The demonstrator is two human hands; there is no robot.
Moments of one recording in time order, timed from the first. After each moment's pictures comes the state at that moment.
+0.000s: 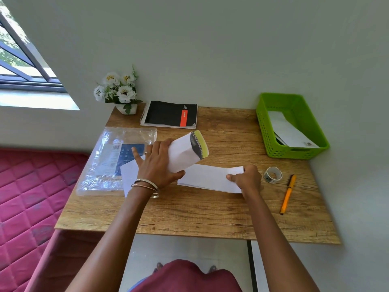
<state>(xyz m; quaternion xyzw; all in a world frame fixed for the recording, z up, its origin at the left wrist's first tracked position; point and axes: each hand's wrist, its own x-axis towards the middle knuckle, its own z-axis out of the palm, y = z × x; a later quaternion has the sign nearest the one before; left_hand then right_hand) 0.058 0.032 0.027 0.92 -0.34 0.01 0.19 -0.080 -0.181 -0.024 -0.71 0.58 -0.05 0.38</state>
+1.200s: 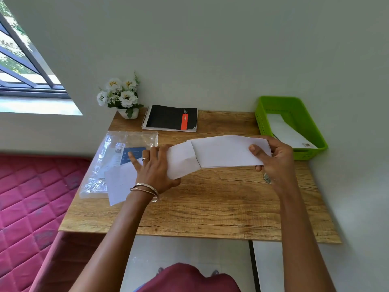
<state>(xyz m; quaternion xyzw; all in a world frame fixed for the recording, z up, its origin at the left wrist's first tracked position) 0.051 0.044 0.029 0.93 -0.34 0.01 0.14 -0.121 -0.191 0.080 -0.69 0.27 -0.30 0.59</state>
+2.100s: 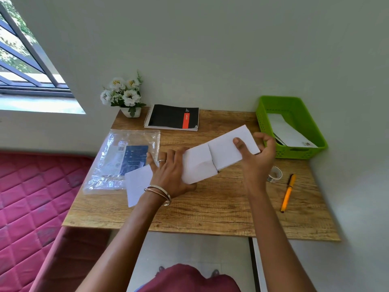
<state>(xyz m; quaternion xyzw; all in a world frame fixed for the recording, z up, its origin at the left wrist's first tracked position) 0.024 0.031 0.033 0.91 -0.39 -0.02 0.16 -0.087 -0.138 0.073 -0.61 0.35 -0.47 0.54</state>
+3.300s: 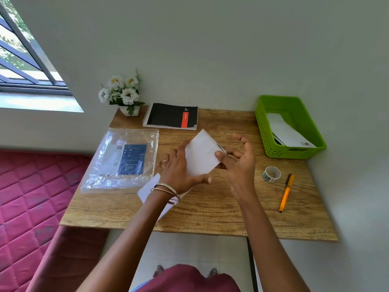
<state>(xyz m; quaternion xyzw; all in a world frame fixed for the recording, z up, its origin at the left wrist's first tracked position) 0.010 0.011 0.049 0.90 -0.30 -0.14 0.29 -0.087 -0.115 0.066 -0.59 0.29 -0.32 0.69</state>
